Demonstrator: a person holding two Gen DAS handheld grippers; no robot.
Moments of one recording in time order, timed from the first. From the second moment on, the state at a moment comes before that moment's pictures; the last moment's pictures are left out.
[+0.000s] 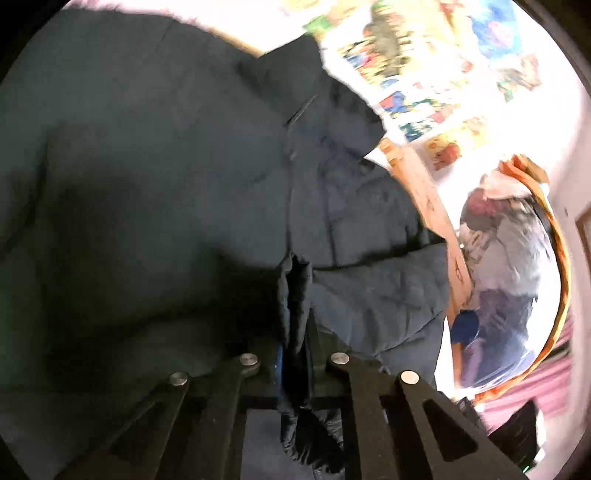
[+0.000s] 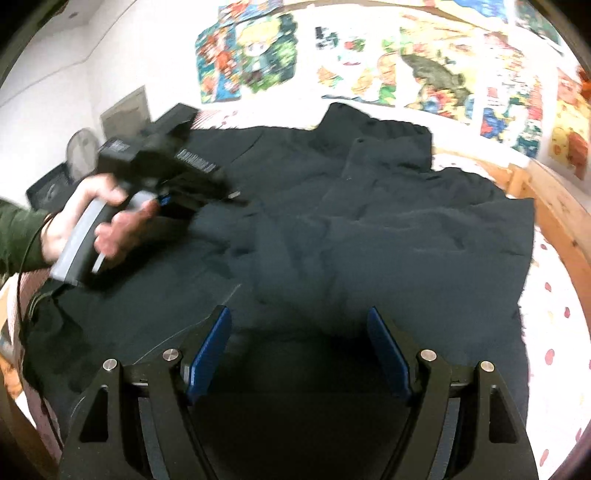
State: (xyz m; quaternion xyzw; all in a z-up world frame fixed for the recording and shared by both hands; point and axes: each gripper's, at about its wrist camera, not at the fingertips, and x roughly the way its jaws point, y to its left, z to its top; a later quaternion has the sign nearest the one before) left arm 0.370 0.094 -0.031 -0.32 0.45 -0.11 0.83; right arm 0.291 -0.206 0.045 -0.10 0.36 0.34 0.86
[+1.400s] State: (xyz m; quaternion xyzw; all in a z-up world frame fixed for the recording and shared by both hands) left arm 0.336 0.198 -0.024 -0.19 0.41 0.00 0.89; right arm 0.436 -0.164 -0.042 -0.15 0.42 0.16 0.88
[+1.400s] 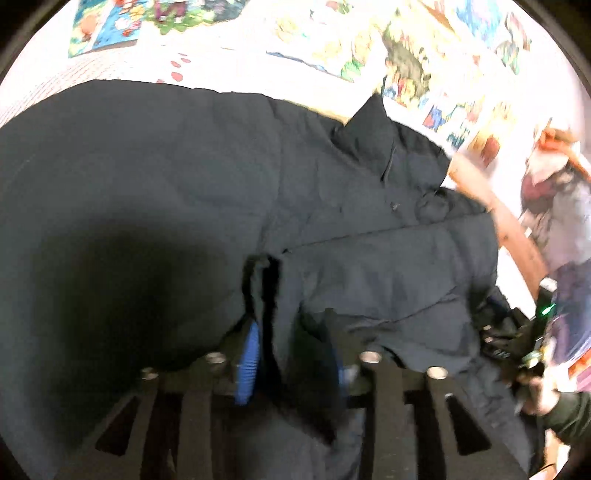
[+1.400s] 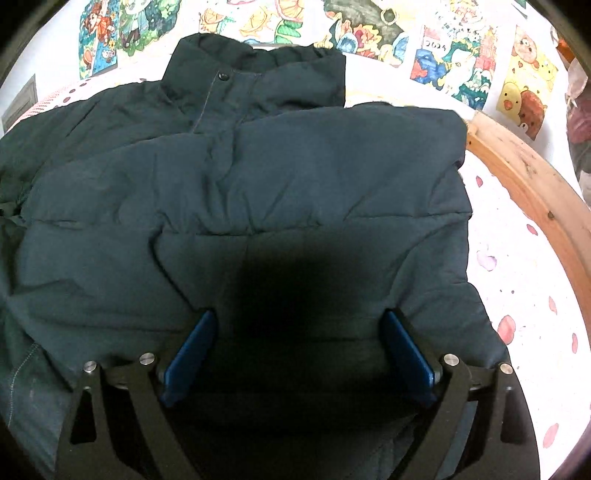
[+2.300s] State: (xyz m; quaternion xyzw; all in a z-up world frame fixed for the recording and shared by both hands) left arm 0.097 0.323 -0.003 -0.44 0.20 0.23 0.85; right arm 0.359 0.025 0.008 -0.21 0.34 0.36 0.84
